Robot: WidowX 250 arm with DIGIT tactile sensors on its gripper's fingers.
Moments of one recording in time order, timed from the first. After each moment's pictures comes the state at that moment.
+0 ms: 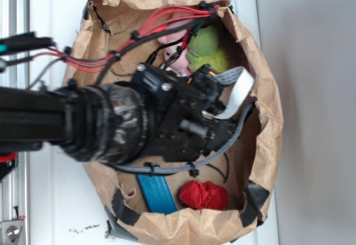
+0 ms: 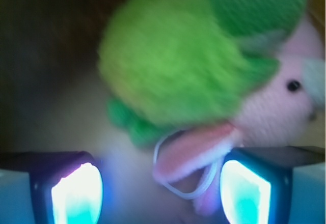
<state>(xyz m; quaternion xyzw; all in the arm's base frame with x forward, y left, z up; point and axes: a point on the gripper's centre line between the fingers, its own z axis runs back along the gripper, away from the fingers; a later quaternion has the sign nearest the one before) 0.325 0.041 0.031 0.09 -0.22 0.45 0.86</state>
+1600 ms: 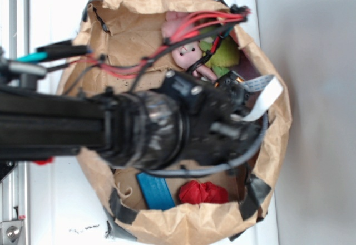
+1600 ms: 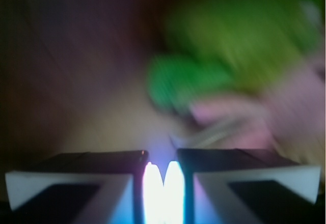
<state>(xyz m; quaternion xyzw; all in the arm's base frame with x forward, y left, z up) 0.338 0.041 0.038 0.07 -0.17 0.45 0.88</state>
